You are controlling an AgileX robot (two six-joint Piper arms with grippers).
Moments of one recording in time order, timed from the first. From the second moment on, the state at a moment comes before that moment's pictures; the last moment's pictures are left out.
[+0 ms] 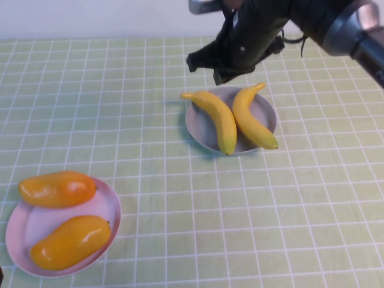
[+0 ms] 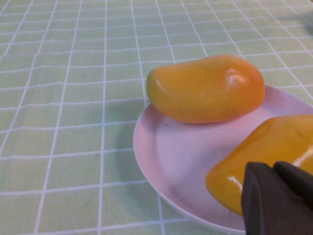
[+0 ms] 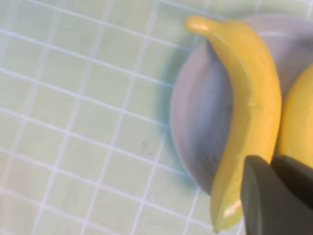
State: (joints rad) right arm 0.56 2.16 -2.29 -0.01 1.25 0.21; left arm -0.07 -0.01 0.03 -0.08 0.38 0.09
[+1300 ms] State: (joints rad) right arm 0.82 1.02 -1.18 -0.10 1.16 0.21; left arm -0.07 -0.01 0.03 -0.08 0.38 0.09
